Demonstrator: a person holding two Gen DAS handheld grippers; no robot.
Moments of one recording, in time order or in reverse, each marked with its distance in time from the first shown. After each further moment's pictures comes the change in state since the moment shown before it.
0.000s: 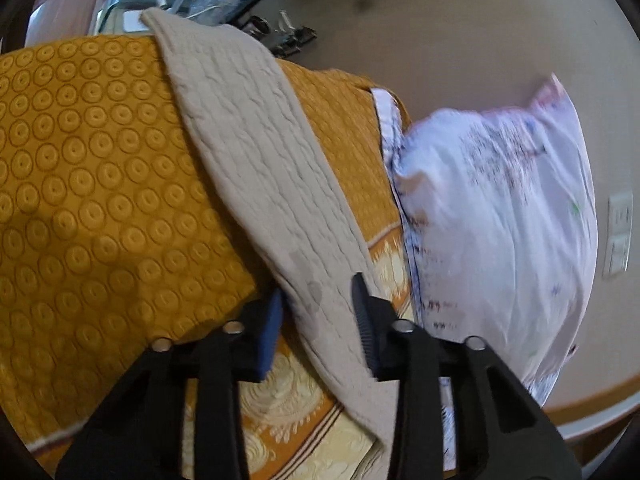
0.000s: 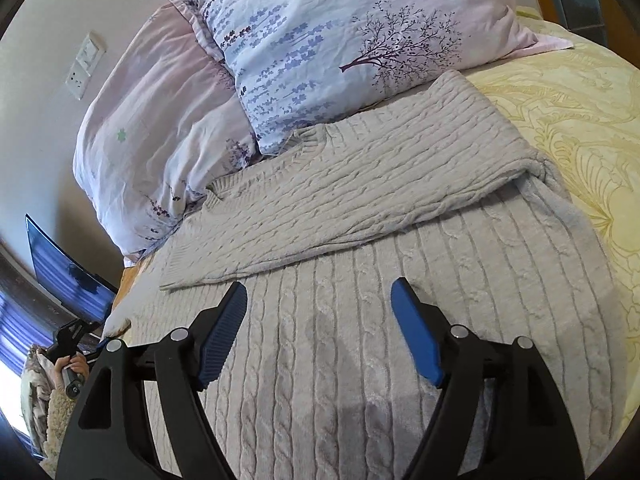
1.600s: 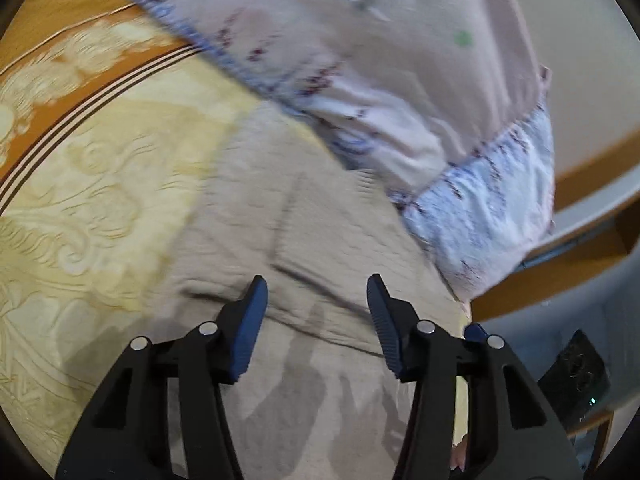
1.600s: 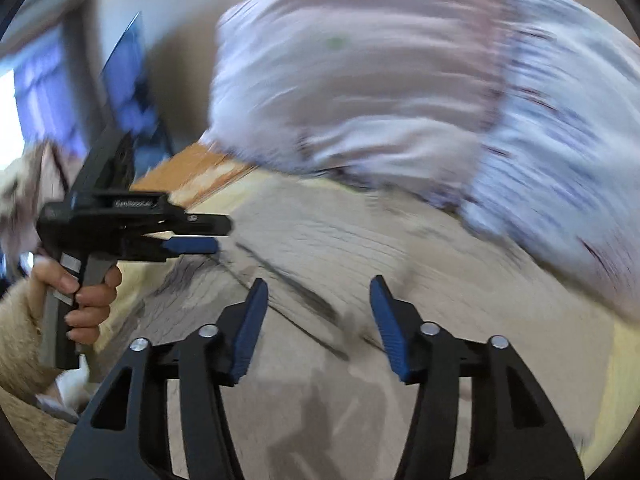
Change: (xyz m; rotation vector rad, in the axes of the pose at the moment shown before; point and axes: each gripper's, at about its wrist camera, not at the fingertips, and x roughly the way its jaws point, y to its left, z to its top) left arm 0.073 -0.134 -0.217 0.578 0.417 -0.111; right arm 0.053 0.194 -0.003 -0.828 0.132 0.129
